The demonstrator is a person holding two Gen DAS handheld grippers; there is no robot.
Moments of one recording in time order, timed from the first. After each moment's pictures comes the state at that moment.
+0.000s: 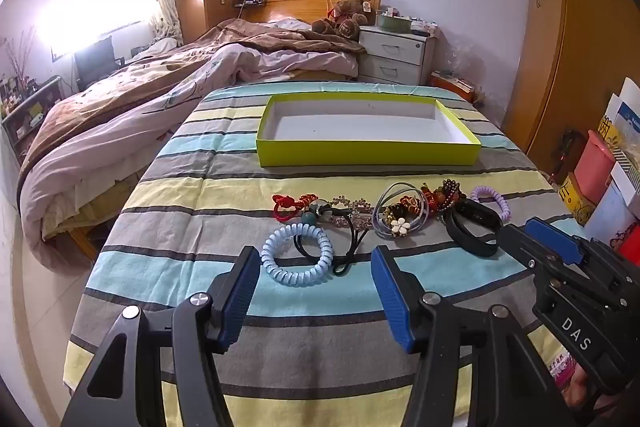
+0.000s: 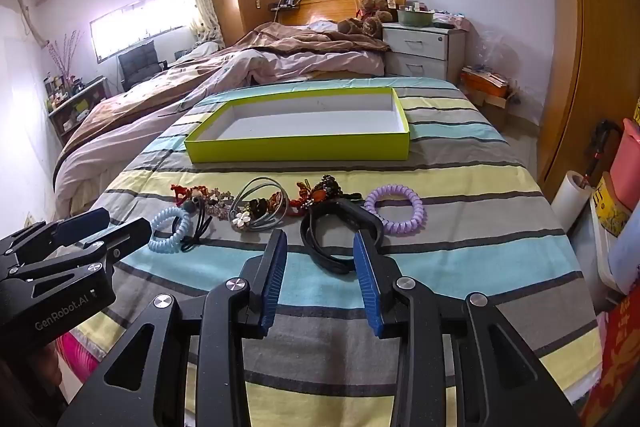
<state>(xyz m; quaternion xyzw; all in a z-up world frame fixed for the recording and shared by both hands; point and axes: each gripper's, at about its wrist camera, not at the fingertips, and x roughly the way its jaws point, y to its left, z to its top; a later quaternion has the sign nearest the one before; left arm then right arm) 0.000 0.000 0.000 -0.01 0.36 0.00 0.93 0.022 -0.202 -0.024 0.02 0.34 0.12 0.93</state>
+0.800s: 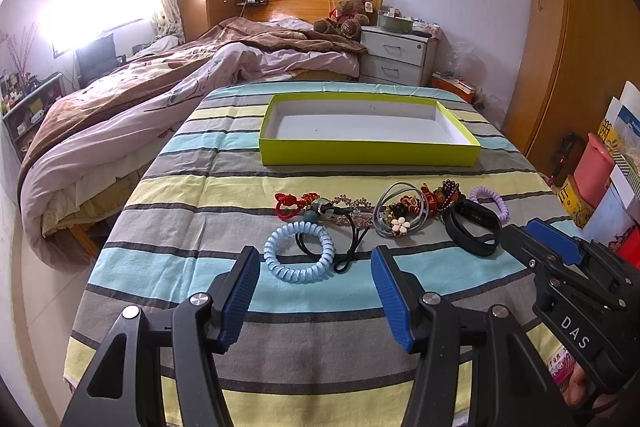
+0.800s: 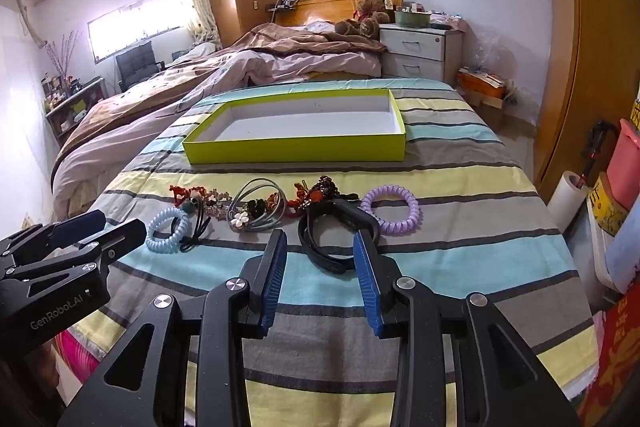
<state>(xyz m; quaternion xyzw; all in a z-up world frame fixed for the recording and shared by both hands) -0.002 0.004 0.002 -0.01 0.36 0.00 0.93 0.020 -0.202 -0.022 0.02 0.34 0.11 0.93</state>
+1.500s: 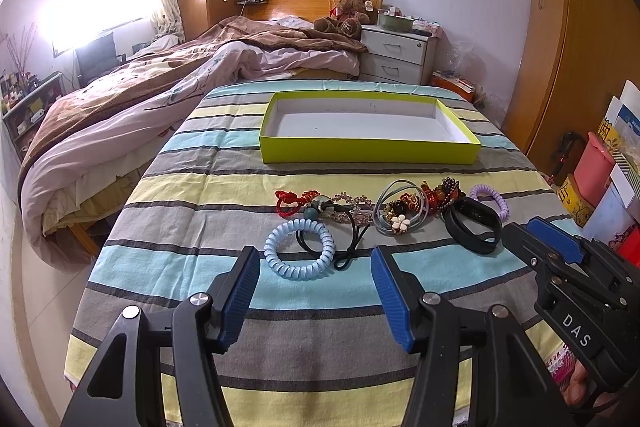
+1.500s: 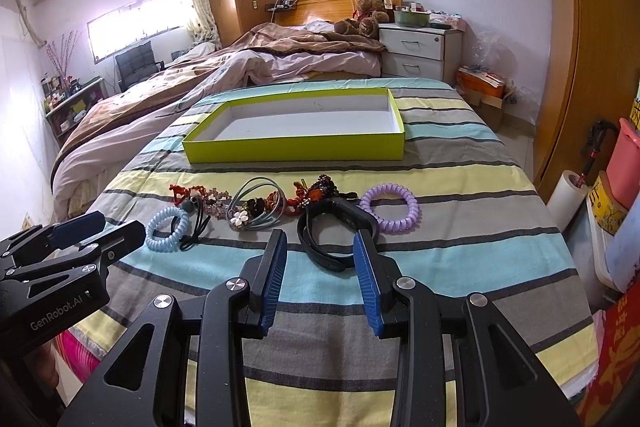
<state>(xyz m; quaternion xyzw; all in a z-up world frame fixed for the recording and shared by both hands) -0.003 0.004 0.002 -0.01 0.37 0.00 0.93 0.020 -0.202 -0.024 0.02 0.34 0.11 0.93</state>
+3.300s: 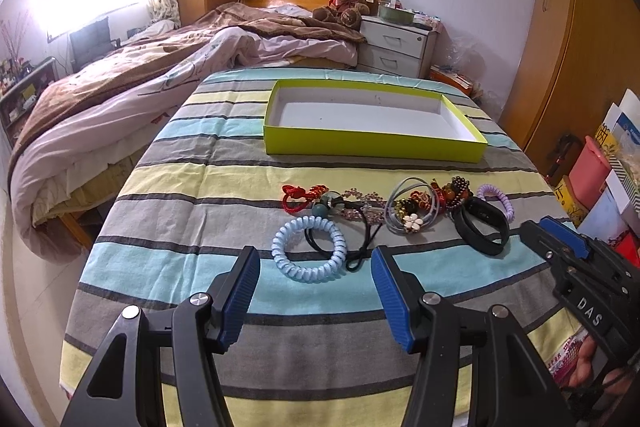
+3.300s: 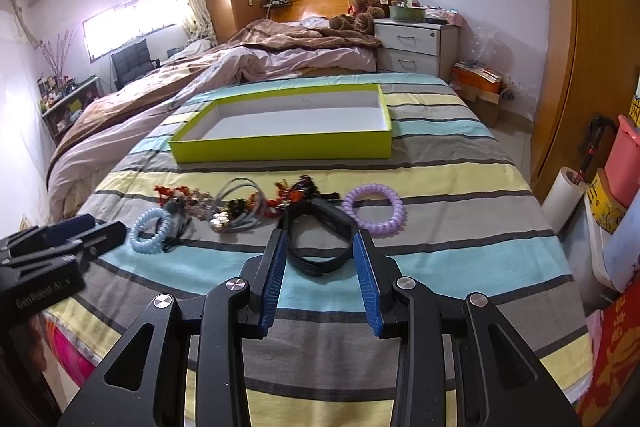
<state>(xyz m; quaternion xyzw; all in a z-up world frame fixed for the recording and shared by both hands) 0.012 0.024 -0.006 -0.04 0.39 -0.01 0.92 0.031 -0.217 -0.026 0.02 0.35 0.10 0.93</state>
